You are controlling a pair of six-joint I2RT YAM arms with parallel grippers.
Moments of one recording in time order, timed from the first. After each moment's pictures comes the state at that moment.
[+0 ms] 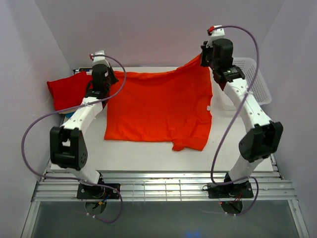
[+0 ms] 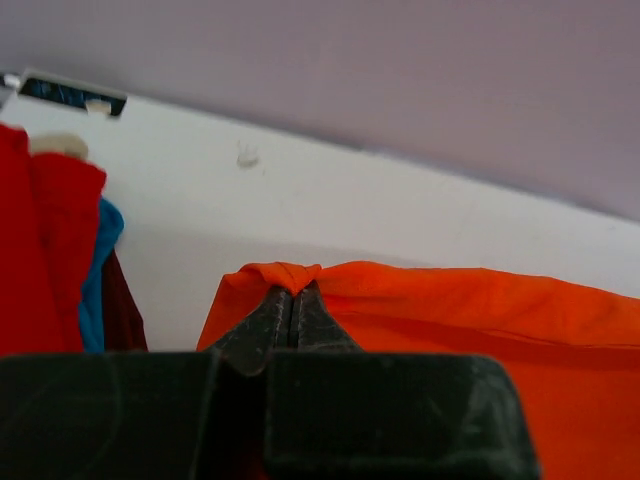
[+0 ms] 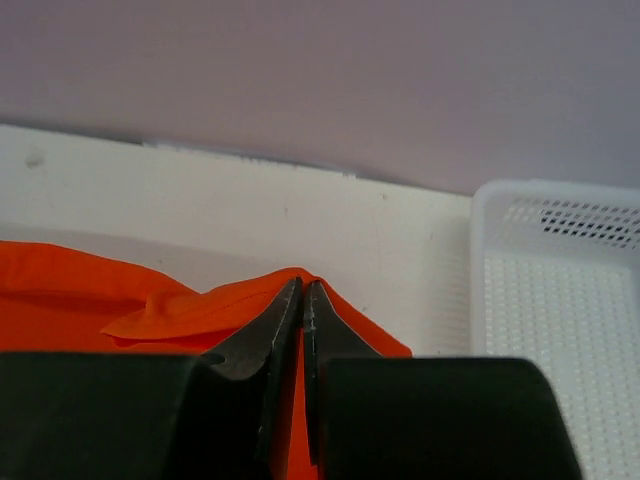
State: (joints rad) left arm -0.17 1.69 1.27 0.13 -0.22 -0.26; right arm 0.30 1.77 1.76 -0.25 0.07 0.04
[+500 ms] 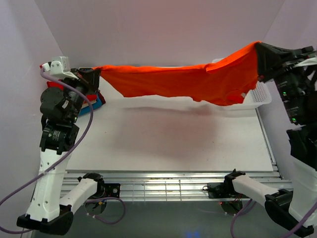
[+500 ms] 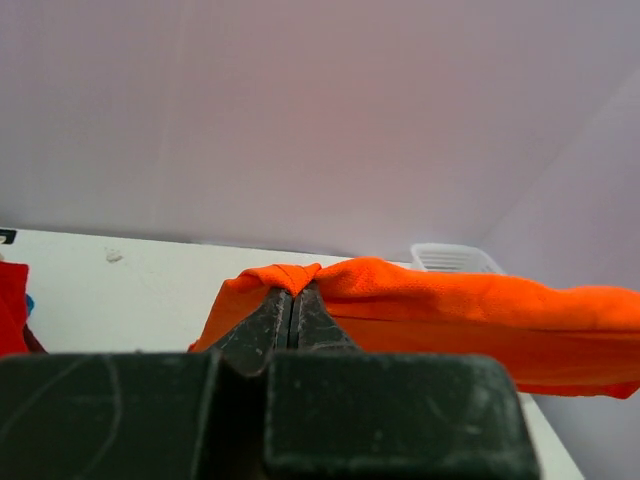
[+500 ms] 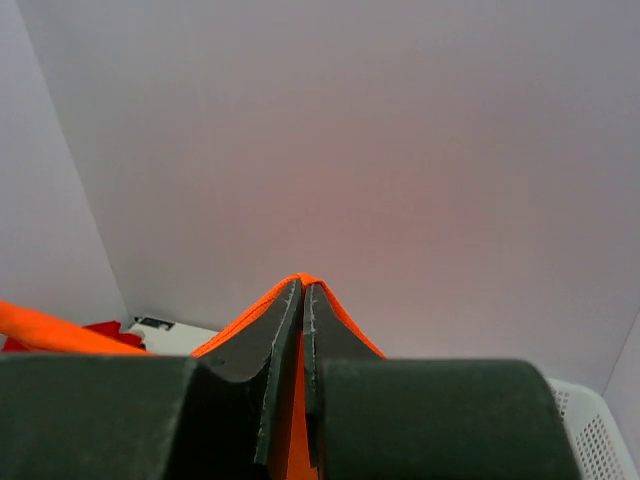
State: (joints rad) left arm -0.21 0.92 1.31 -0.22 -0.01 -0.37; right arm 0.38 1.04 1.92 -0.49 0.02 0.05
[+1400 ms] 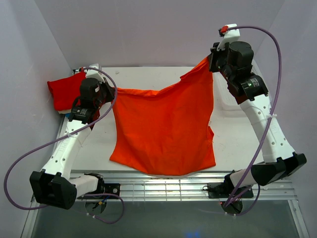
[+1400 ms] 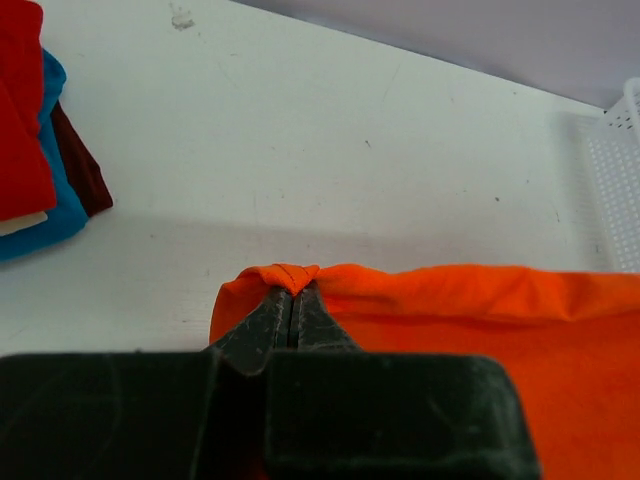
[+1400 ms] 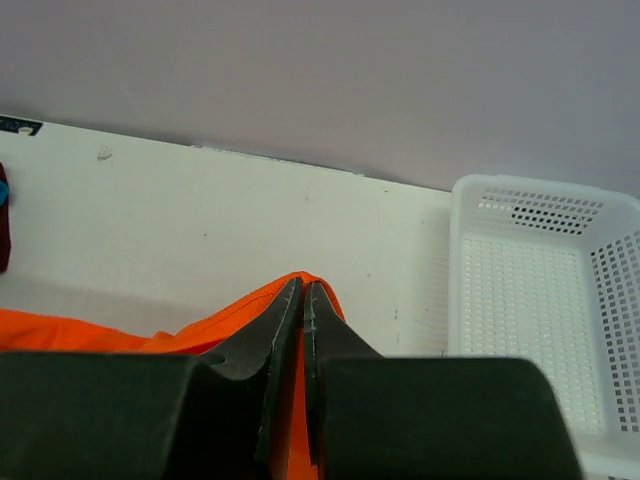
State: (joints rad) left arm -0.21 1.17 1.11 -0.27 -0.06 -0.37; right arm 0.38 1.37 1.72 -0.49 0.12 0.04
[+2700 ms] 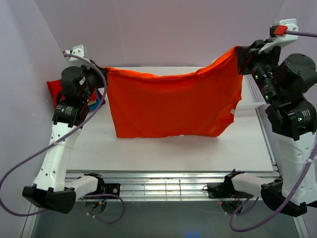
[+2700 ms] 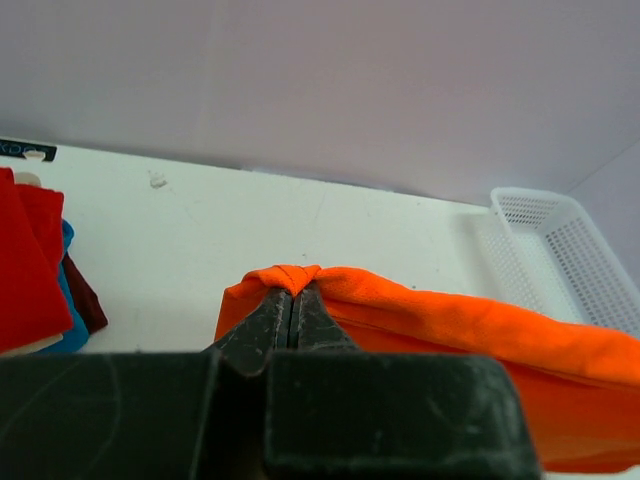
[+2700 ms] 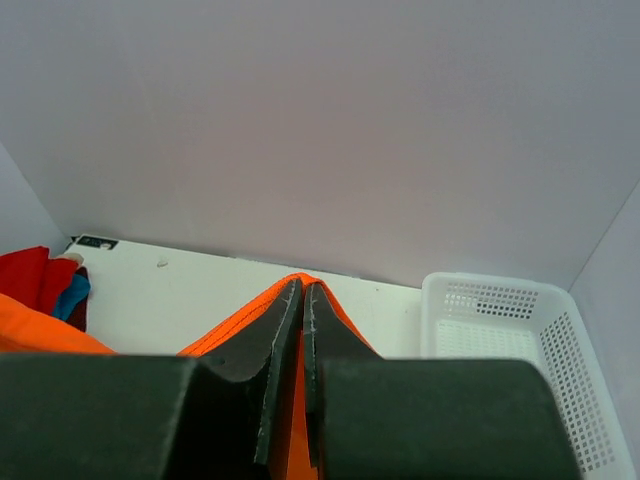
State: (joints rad) left arm -0.21 1.10 1.40 -0.34 -0.04 -0.33; right arm 0.38 1.15 1.94 -0.62 0.12 0.02
